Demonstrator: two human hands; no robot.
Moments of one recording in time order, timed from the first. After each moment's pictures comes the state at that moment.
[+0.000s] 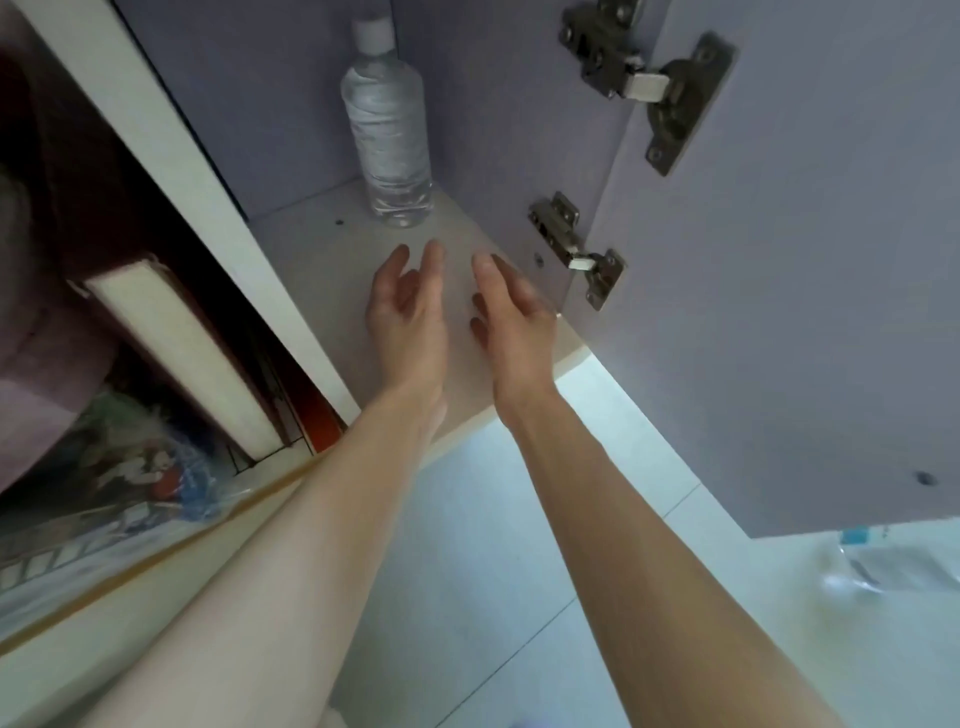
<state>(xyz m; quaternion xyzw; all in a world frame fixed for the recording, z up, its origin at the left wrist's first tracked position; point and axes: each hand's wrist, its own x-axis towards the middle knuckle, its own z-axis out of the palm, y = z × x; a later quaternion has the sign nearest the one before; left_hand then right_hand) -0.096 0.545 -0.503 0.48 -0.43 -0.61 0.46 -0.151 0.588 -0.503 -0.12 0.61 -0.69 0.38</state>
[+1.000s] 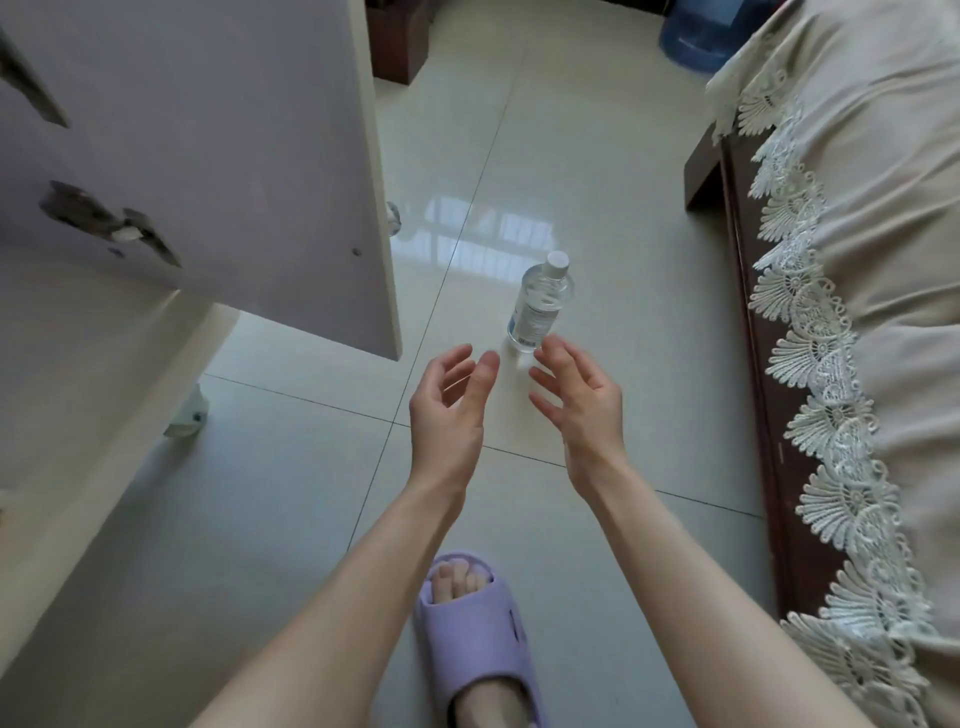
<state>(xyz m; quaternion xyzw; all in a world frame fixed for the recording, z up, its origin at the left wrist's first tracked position) -0.124 0.843 -0.508 0.25 -0.60 -0.75 0.10 -0.166 0.950 -0.495 0.13 0.66 -0.74 0.10</state>
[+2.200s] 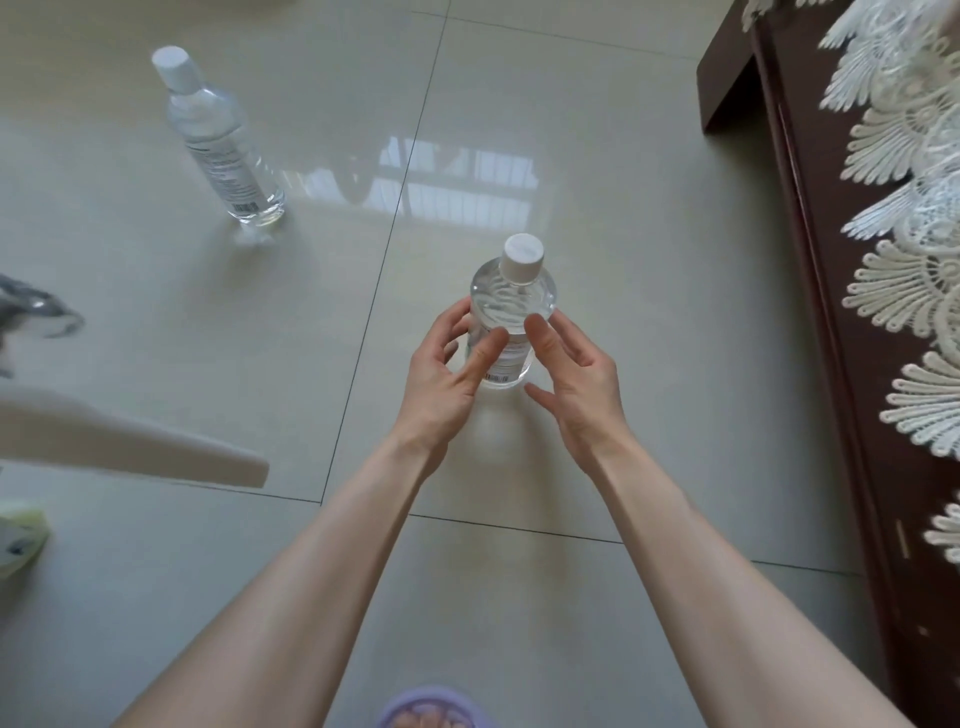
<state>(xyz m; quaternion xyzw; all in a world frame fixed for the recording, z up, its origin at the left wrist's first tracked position) -0.290 0.847 -0.611 0.16 -0.67 -0.73 -0.05 -0.305 0.975 -0.597 0.11 0.66 -0.73 0.16</state>
